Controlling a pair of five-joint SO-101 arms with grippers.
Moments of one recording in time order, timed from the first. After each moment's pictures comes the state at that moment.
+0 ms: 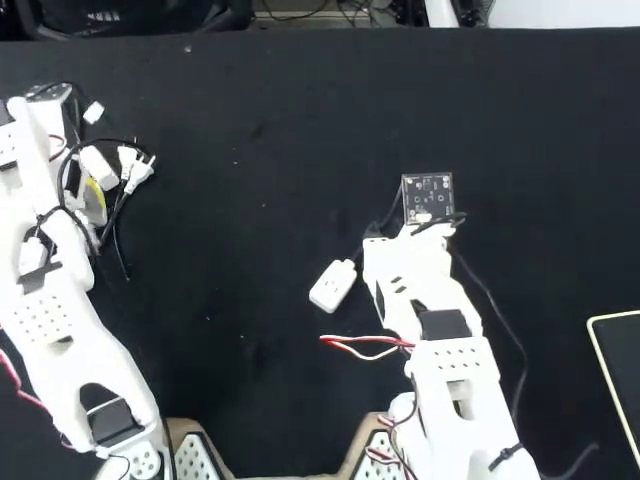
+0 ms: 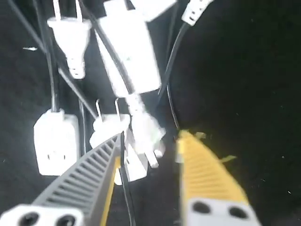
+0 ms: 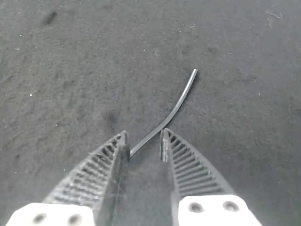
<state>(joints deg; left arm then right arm) -30.9 34.5 -41.0 100.4 -24.2 -5.3 -53.8 79.3 21.9 -1.8</state>
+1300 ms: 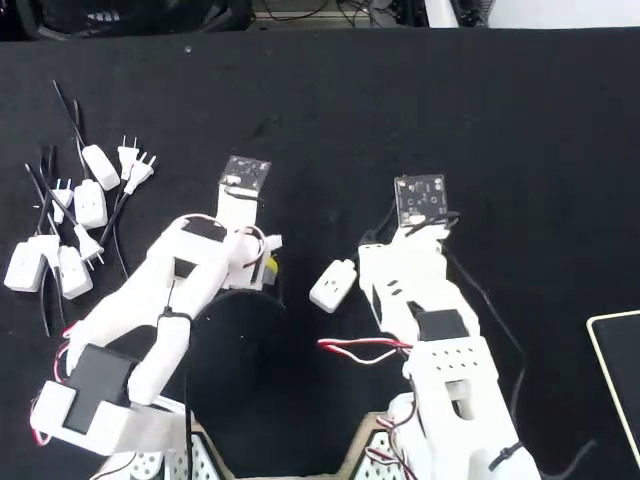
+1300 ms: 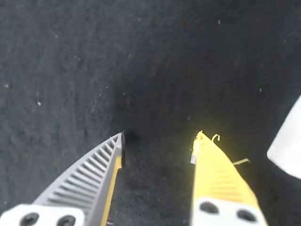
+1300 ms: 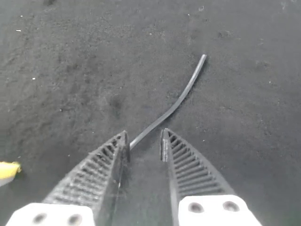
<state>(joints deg) 12.3 -7.0 42.9 43.6 1.9 -6.8 -53.8 79.3 25.1 -1.8</state>
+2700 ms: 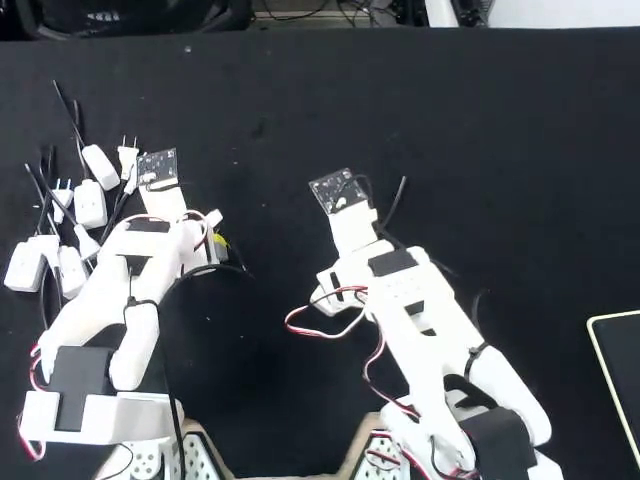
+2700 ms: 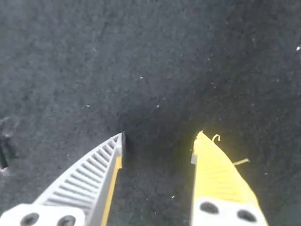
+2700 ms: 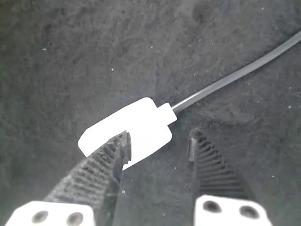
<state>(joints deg) -2.9 -7.2 45.8 39.3 13.1 -18.2 -23.3 58.1 46.7 5.5</state>
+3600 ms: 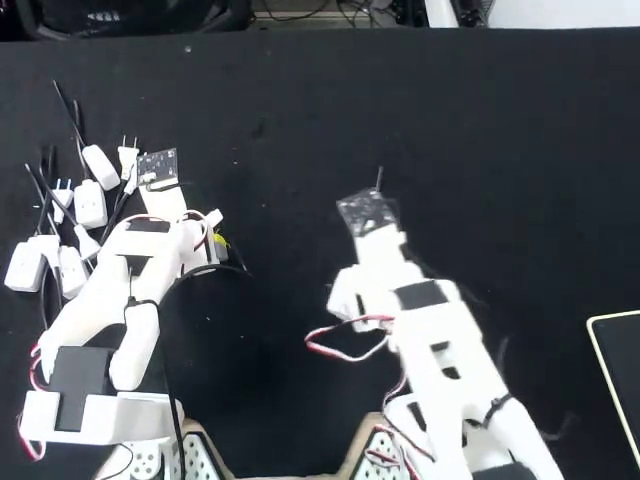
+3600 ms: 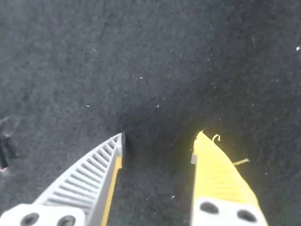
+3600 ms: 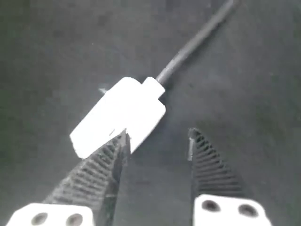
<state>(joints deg) -2.9 -7.2 45.8 39.3 13.1 -12.0 -37.8 70.4 46.9 9.0</state>
